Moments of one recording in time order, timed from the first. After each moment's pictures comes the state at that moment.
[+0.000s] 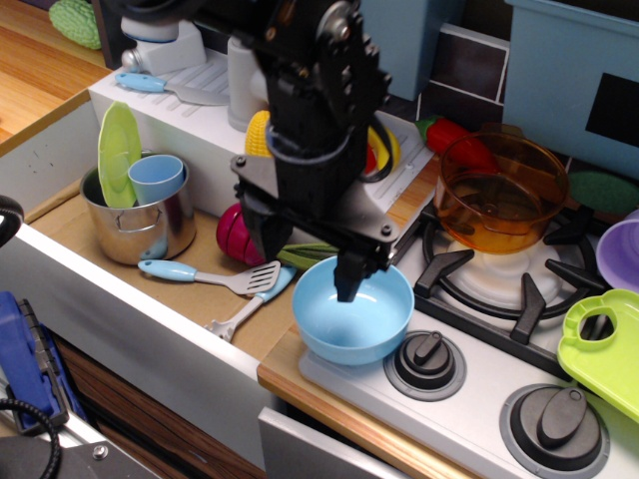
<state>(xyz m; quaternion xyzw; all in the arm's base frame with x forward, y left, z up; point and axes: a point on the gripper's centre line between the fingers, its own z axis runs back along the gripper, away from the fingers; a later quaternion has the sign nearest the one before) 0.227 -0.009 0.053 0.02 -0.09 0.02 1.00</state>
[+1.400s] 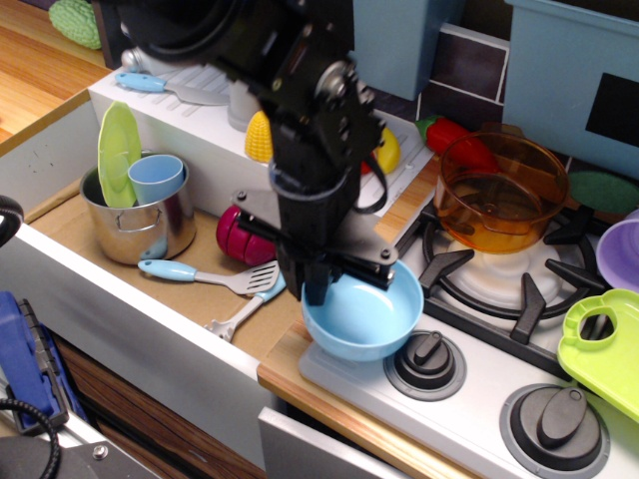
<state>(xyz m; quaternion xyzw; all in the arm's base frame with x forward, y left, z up) 0.231 -0.010 0.049 0.03 -0.09 0.04 1.00</state>
